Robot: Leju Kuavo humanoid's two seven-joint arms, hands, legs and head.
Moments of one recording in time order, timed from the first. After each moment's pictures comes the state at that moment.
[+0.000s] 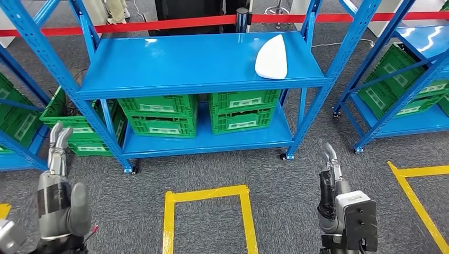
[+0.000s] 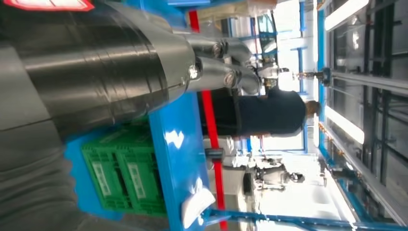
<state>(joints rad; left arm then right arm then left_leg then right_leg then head) 0.13 0.08 -0.44 -2.18 -0.20 0.33 -0.20 0.14 -0.11 0.41 -2.22 0.31 -0.45 0.01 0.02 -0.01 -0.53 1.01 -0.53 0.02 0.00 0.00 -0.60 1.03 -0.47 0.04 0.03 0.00</state>
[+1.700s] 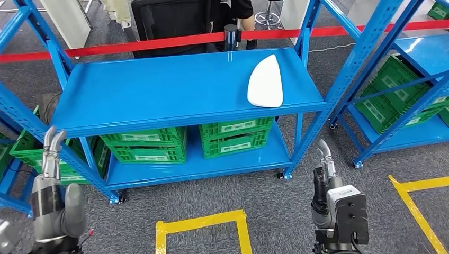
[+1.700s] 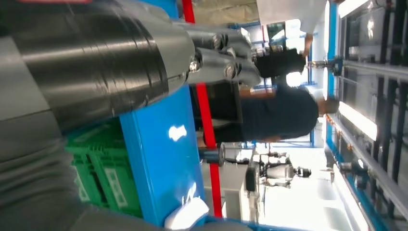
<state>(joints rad) 0.12 0.07 -0.42 -2.15 -0.18 0.32 -0.19 0.15 -0.10 0.41 -2.22 0.31 -0.45 0.01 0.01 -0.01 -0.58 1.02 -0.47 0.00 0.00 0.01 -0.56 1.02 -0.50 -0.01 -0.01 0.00</state>
